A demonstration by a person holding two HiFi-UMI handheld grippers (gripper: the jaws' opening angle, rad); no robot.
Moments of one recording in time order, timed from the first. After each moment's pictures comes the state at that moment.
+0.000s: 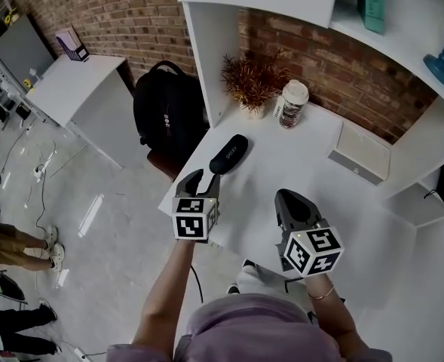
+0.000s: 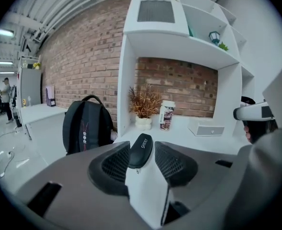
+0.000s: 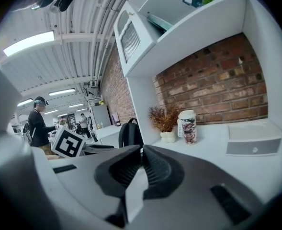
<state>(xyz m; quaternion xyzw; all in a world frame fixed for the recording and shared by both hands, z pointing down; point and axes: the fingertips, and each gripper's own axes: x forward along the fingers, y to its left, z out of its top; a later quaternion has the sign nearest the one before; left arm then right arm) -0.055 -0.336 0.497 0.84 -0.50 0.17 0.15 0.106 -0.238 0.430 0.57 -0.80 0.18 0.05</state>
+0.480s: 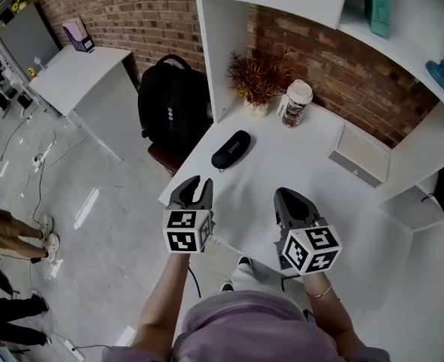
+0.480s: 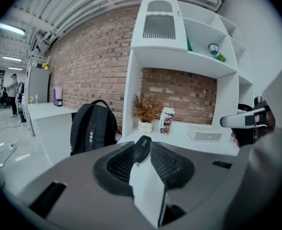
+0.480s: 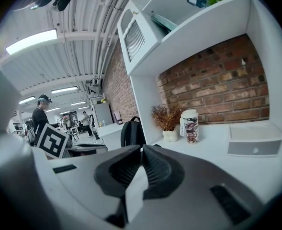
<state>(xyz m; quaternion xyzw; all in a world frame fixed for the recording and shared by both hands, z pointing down) -0.078 -0.291 0.478 0.83 -0.53 0.13 0.15 0.097 -0.229 0.432 0.56 -0.81 0.18 0.06</state>
